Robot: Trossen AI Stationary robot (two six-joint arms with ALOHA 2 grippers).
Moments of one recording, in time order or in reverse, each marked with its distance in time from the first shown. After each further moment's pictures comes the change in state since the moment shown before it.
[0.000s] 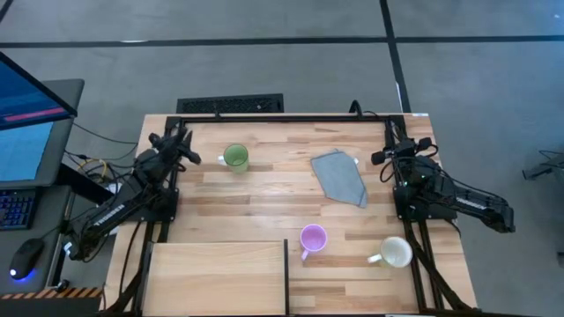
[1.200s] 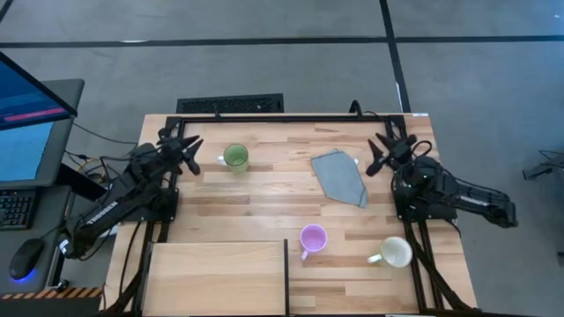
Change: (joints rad) left arm 0.000 0.084 0.165 -0.267 0.275 0.045; right arm 0.068 0.057 0.041 -0.002 -0.354 0.182
